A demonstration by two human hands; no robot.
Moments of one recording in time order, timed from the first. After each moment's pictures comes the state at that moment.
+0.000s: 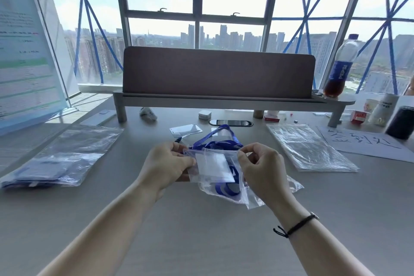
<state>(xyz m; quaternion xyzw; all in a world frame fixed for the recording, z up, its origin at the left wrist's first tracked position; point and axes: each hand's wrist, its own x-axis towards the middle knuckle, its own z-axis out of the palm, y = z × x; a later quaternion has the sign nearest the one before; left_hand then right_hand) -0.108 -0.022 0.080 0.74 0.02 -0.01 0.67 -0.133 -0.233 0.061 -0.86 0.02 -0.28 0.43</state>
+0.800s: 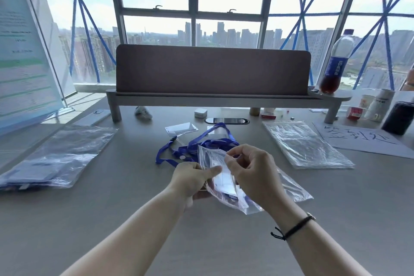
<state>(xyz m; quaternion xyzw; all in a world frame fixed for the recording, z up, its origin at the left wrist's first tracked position) -0.100 -0.079 0.044 0.70 0.08 -0.15 0.69 -0.135 -0.236 0.056 -0.86 -0.05 -0.25 0.45</state>
